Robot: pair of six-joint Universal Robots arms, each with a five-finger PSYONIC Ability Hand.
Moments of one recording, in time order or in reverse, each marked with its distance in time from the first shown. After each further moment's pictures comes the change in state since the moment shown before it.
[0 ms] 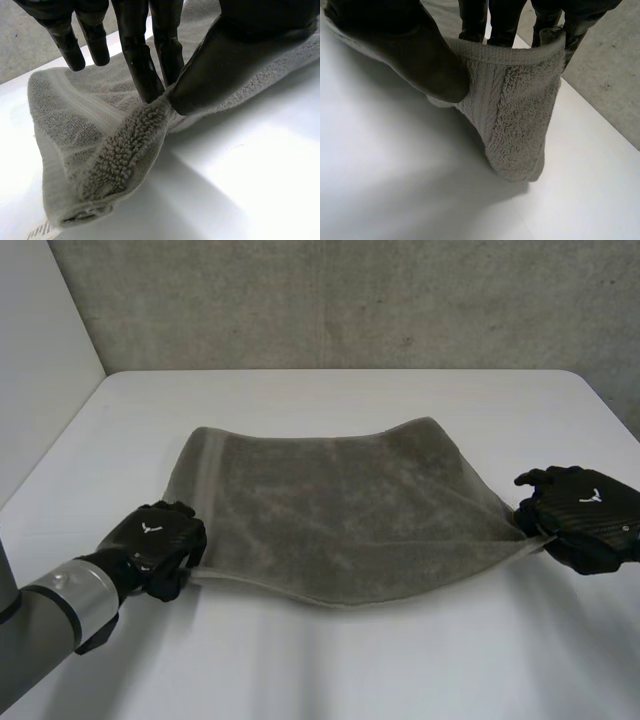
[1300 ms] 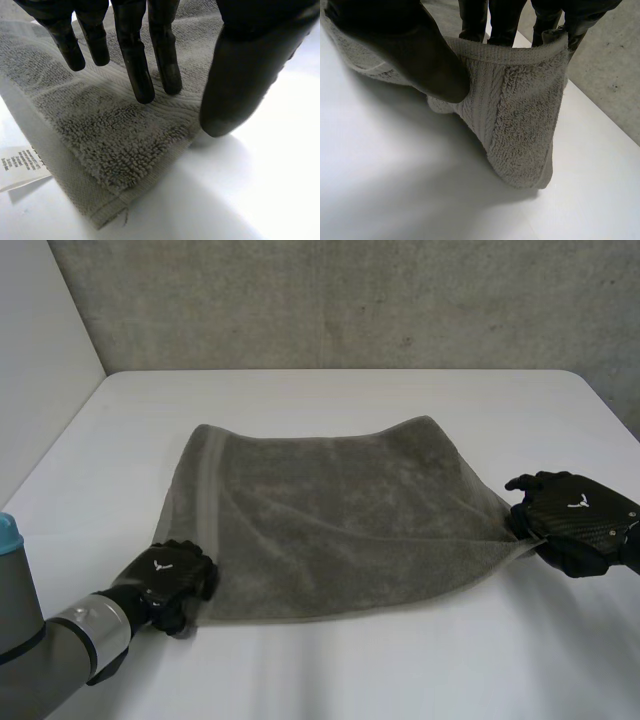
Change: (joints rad) left arm 0.031 -0.135 -0.102 0.133 0.034 0.051; right arm 0.030 0.062 -0.001 -0.061 0.002 -0.002; left_hand -0.418 -0.404 0.000 0.000 -0.440; right_hand 0.000 0.000 0.000 0.000 0.000
